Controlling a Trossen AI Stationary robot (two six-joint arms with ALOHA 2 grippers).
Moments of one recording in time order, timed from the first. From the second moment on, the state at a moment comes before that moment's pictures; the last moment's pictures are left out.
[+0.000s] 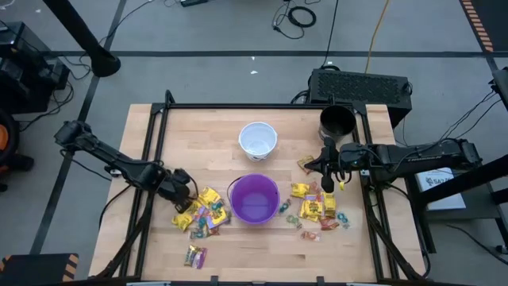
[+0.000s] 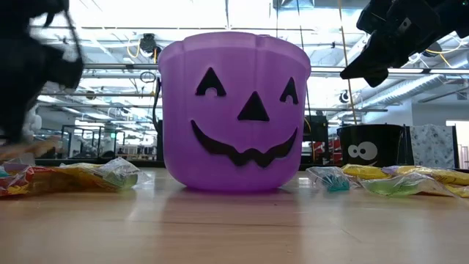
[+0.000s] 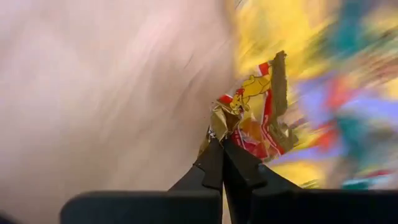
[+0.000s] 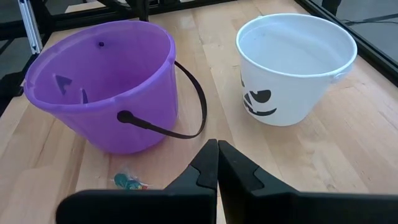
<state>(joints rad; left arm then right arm) -0.43 1.00 0.56 -0.84 -0.08 -1.17 0.02 0.76 0.50 -0.24 0.11 0.21</state>
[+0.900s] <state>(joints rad) -0.18 0.91 0.94 0.12 -0.75 0.18 0.02 0.81 0.50 -0.16 0.21 0.28</state>
